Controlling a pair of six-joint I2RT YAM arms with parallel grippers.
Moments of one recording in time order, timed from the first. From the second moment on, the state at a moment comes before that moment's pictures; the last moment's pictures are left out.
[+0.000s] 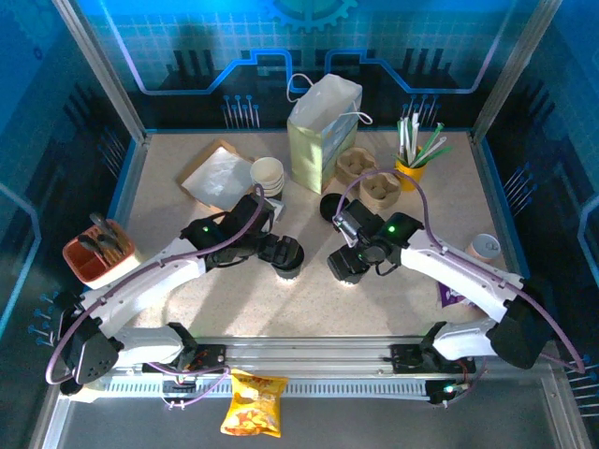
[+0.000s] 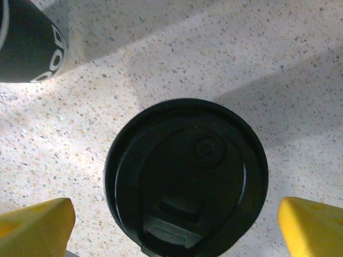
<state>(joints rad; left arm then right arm) -0.71 1.23 1.05 -0.75 -0.05 -0.35 0.78 1.33 1.11 -1.02 0.14 0.25</state>
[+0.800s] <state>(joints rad) -0.71 1.23 1.04 -0.73 -0.05 -0.35 0.72 1.38 1.14 -1.04 0.08 0.25</state>
